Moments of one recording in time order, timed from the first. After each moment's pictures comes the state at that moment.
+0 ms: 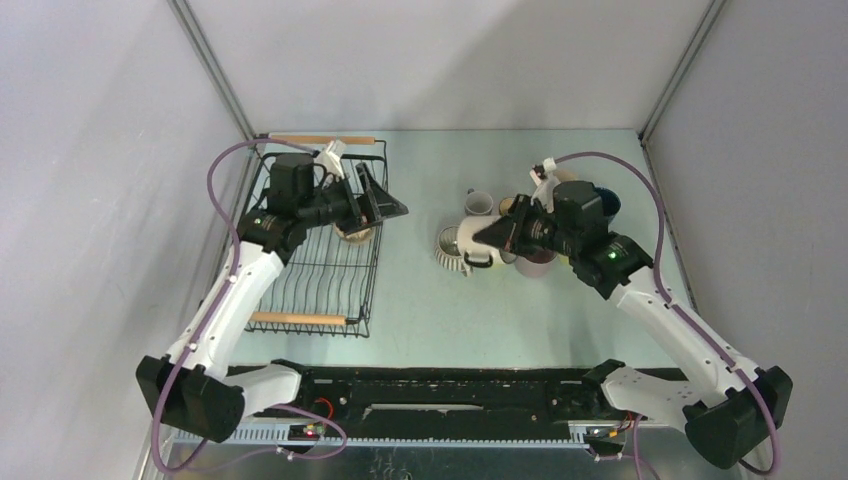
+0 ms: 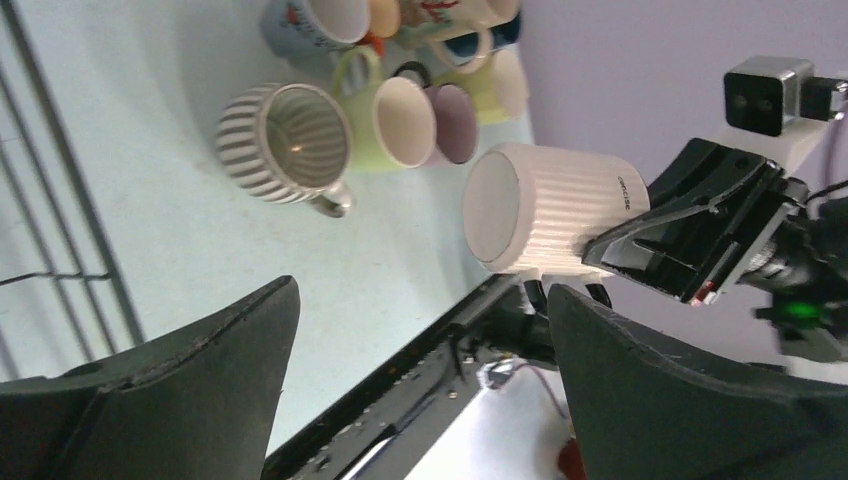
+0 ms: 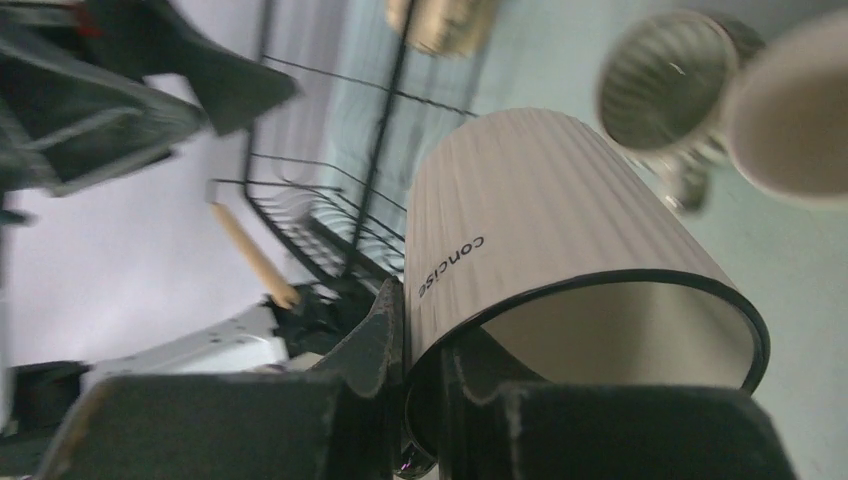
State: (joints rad) left arm -0.27 1.18 1.17 -0.50 0.61 -0.68; right arm 0.52 1.06 1.02 -0.31 -0.39 0.84
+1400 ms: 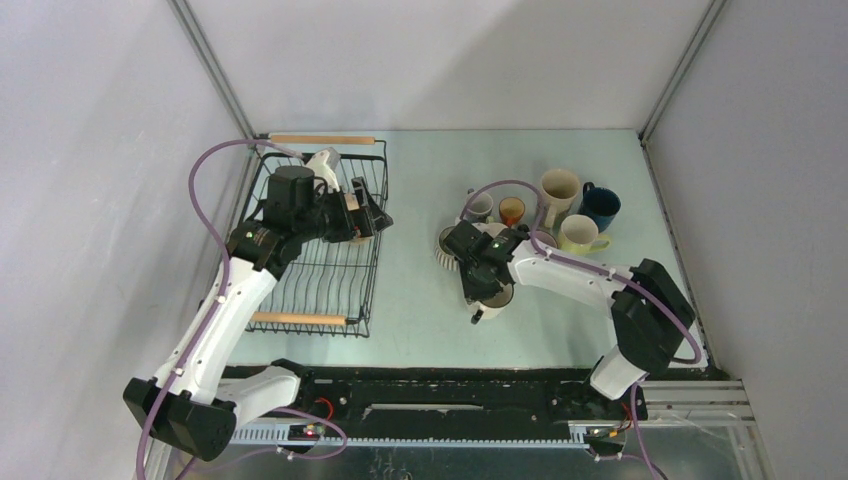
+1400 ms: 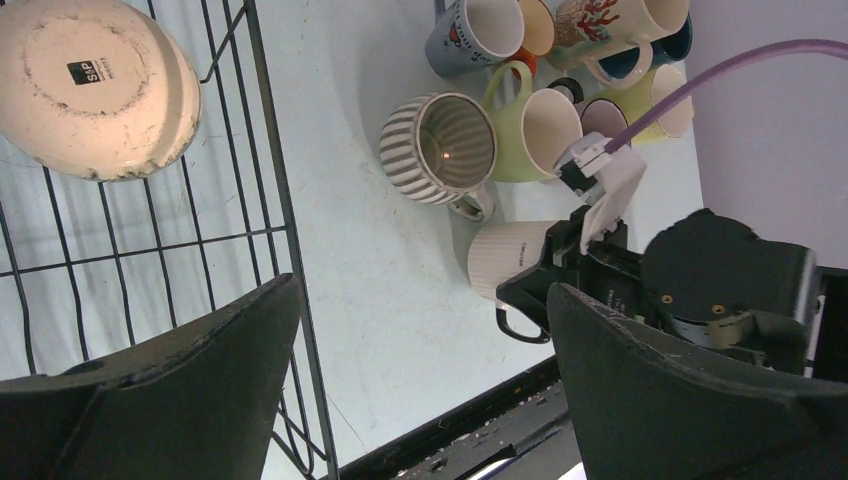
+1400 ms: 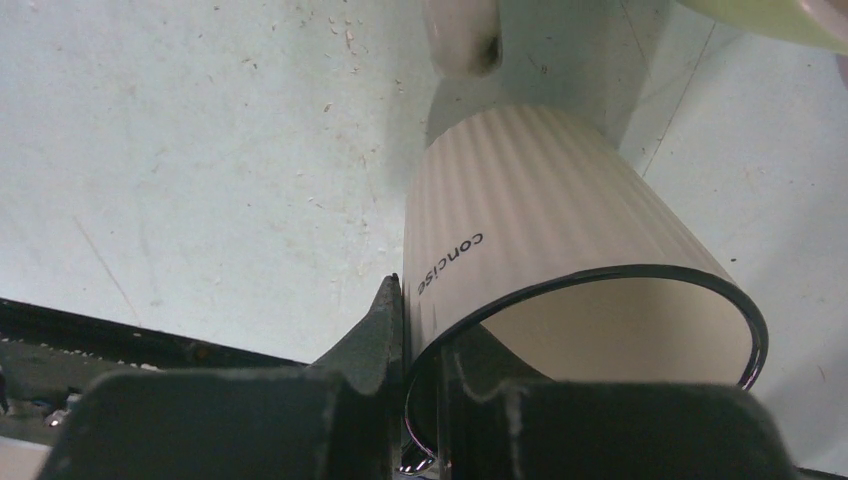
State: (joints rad) left arm -0.34 1.08 1.17 -0.68 0.26 -0.49; right arm 0.87 1.61 1.15 -0.78 0.13 0.65
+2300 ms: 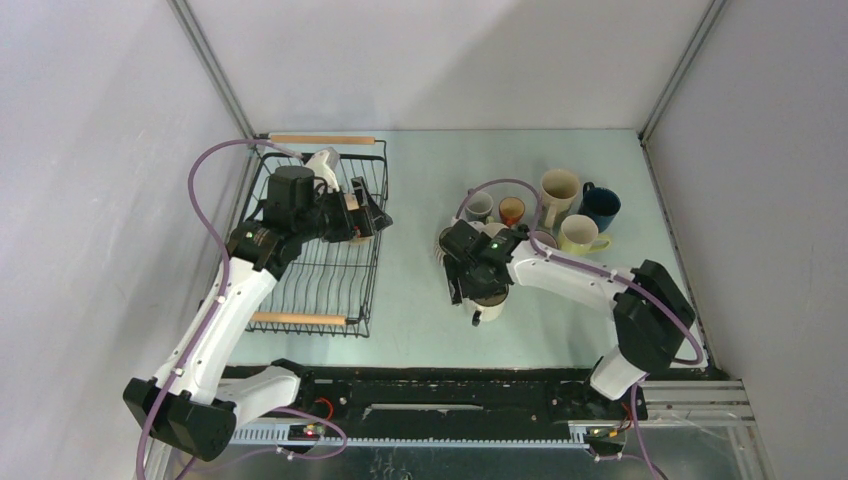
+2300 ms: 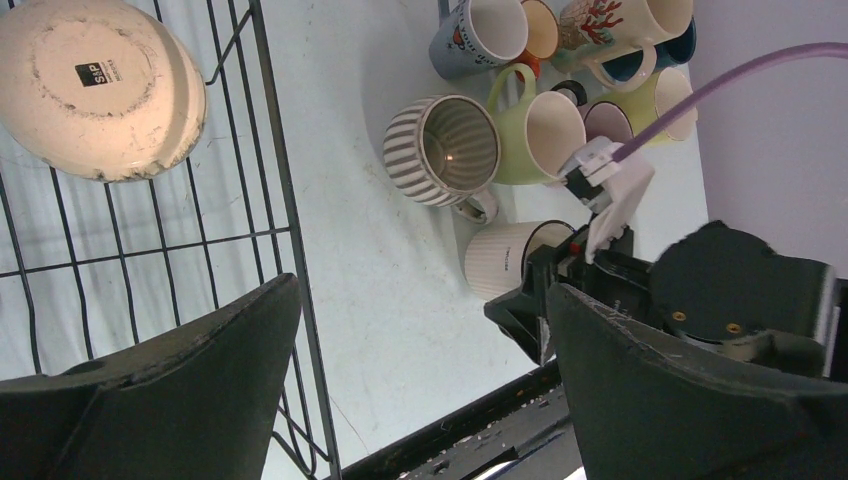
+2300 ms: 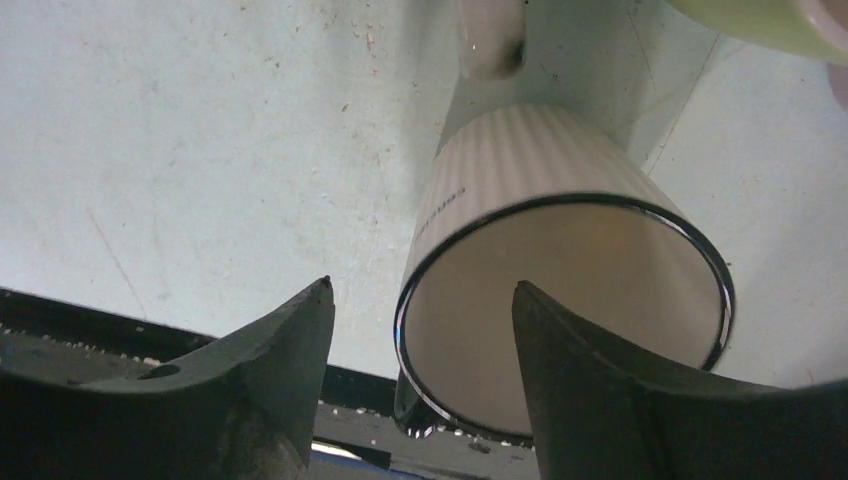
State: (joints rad) left arm -0.34 1.08 1.17 -0.68 0.25 -0.49; right arm 0.89 1.63 1.17 -0.78 0.15 0.64
